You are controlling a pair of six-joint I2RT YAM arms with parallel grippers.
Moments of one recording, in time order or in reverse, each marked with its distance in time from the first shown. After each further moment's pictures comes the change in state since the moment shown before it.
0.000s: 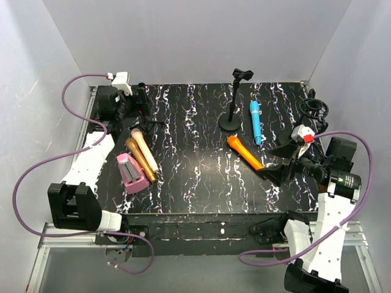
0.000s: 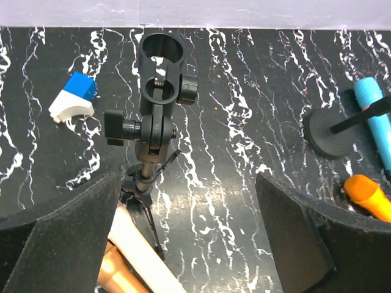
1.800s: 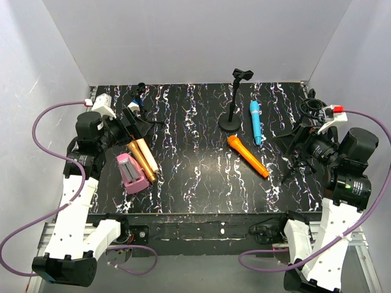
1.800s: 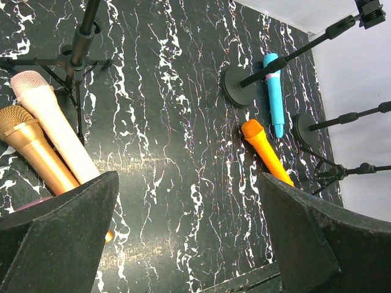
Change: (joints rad) left arm -0.004 -0.472 -0.088 -0.410 0.092 -0.310; right arm -0.003 -0.001 0.172 0.249 0.528 0.789
